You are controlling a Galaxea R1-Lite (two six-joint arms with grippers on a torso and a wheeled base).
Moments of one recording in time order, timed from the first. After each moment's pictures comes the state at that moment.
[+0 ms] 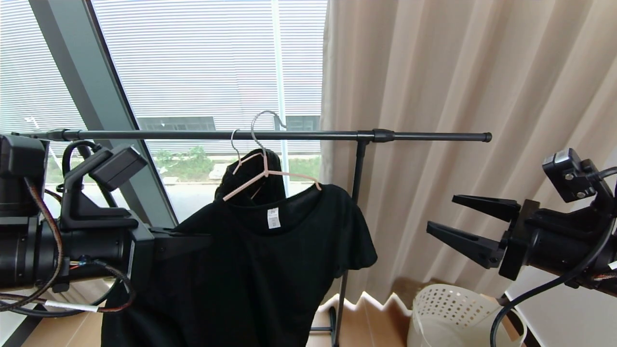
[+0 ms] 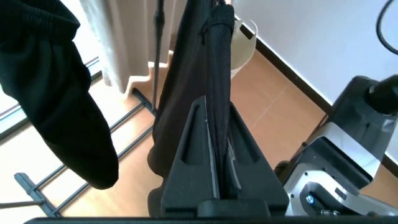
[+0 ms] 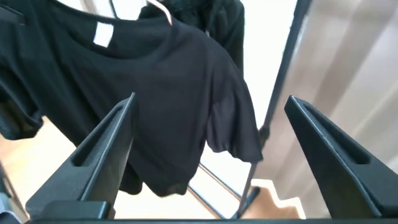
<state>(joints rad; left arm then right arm) -0.28 1.33 -0.79 0.02 -0.50 0.06 0.32 1.38 -0.47 -0.70 0.41 0.04</state>
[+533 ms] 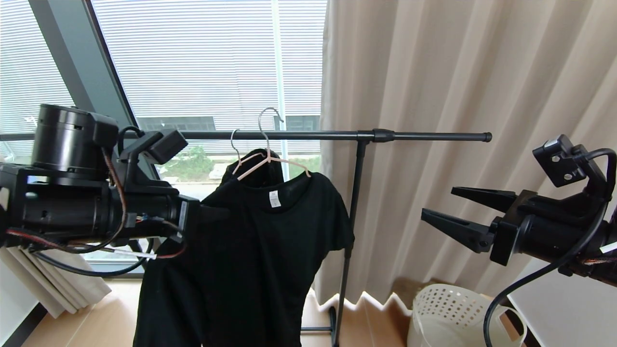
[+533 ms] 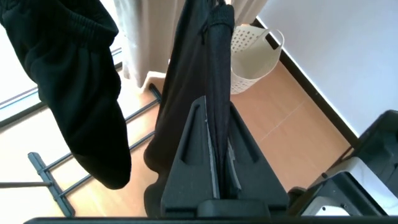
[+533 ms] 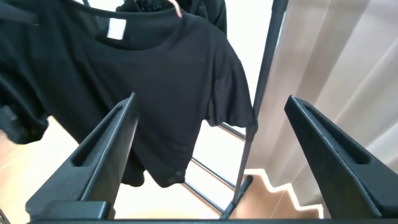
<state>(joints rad) -0.31 1.52 -0.96 0.01 -0.35 -0.01 0.35 1.38 -0.55 -0.62 0.32 0.05</state>
